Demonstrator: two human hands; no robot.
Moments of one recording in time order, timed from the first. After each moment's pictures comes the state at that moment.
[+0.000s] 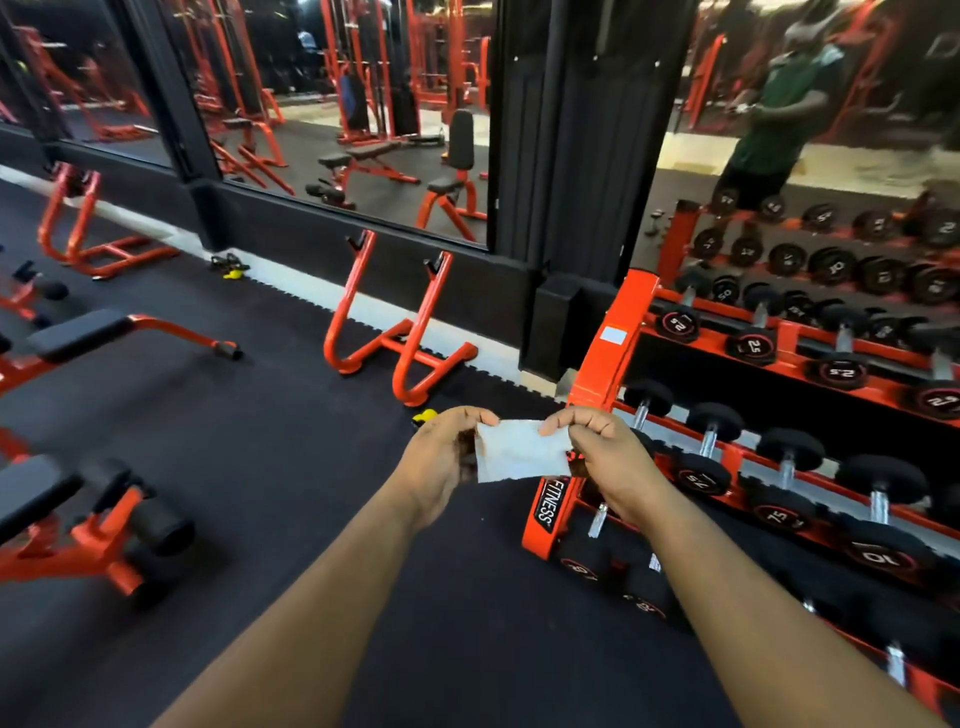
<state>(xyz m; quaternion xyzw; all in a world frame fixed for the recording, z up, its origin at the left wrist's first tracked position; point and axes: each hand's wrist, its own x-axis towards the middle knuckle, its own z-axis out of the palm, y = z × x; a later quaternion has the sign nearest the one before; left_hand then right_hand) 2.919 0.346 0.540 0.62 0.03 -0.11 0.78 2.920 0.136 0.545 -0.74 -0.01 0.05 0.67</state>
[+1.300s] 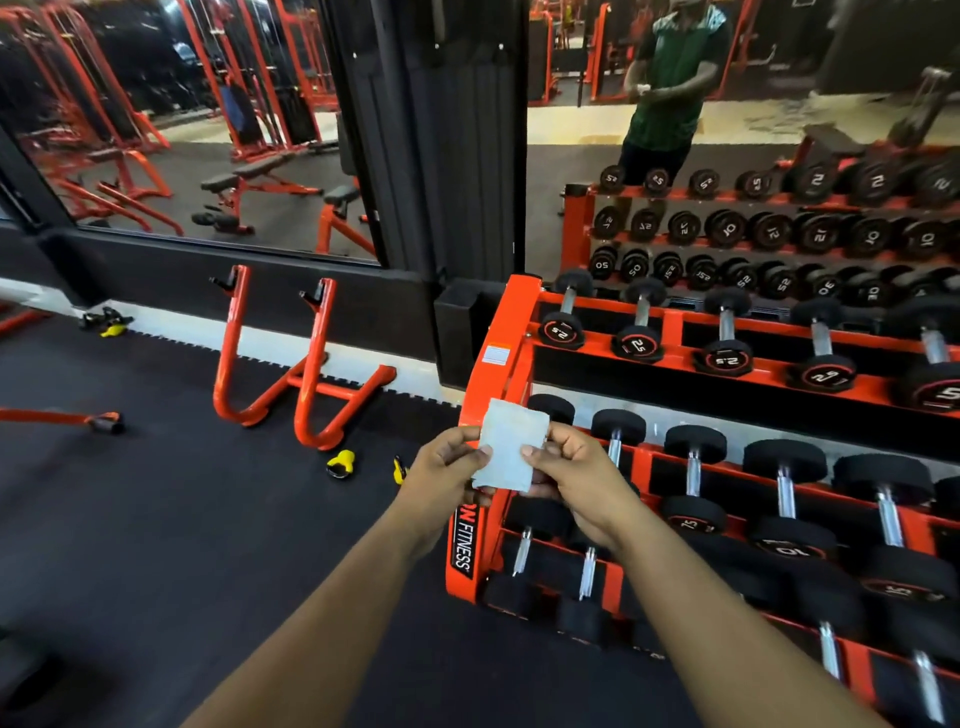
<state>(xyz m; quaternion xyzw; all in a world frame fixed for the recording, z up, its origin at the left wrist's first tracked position) 3.075 0.082 0.512 0.68 -0.05 -0.16 0.71 3.046 -0.102 0.504 -0.64 0.05 0.03 0.76</state>
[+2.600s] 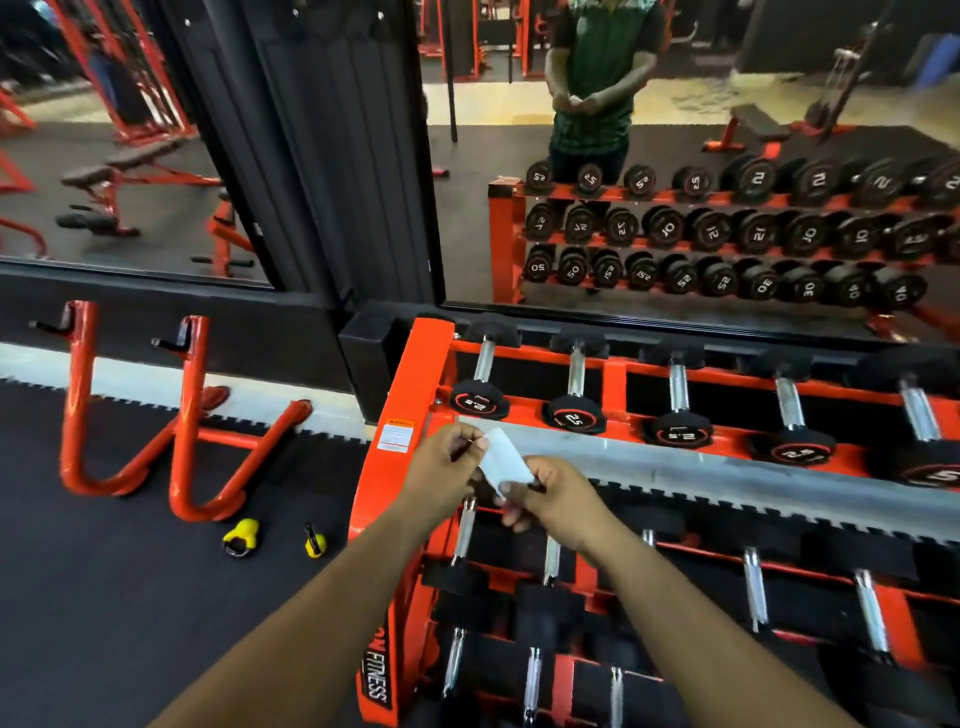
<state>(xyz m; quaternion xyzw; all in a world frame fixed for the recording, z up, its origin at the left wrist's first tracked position) 3.368 -0.148 0.471 0.79 -0.11 -0.12 0.59 3.294 -0.309 0.458 -0.75 0.07 0.06 0.65</state>
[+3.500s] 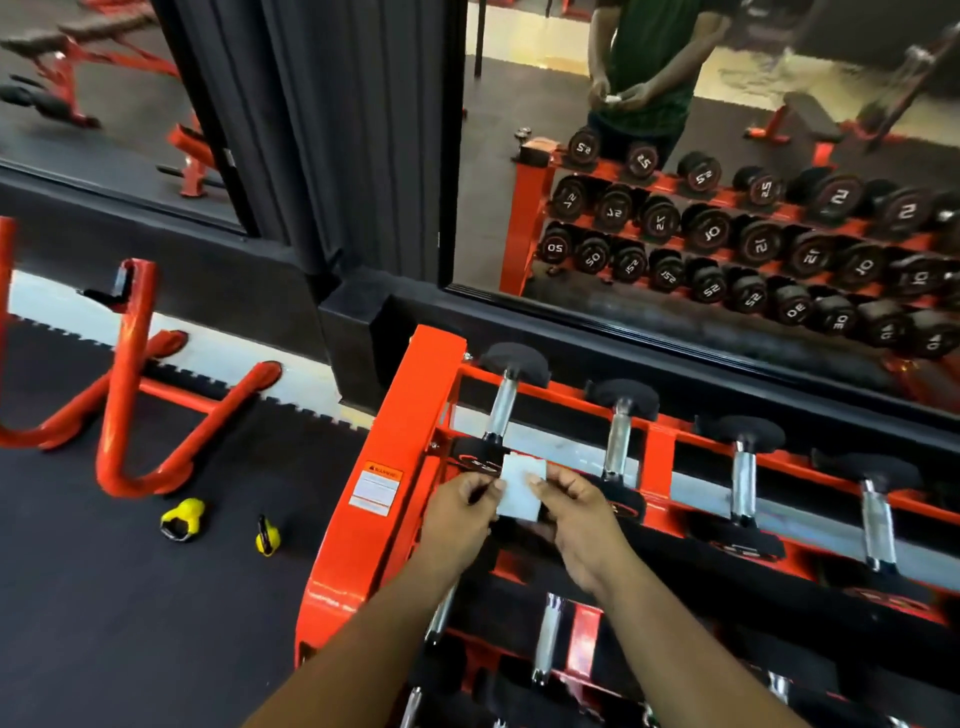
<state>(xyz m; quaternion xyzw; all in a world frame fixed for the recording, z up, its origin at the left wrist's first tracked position) 3.531 -0.197 0.373 0.77 -0.02 -0.17 0.61 3.488 -0.350 0.394 -0.61 0.26 0.04 0.75</state>
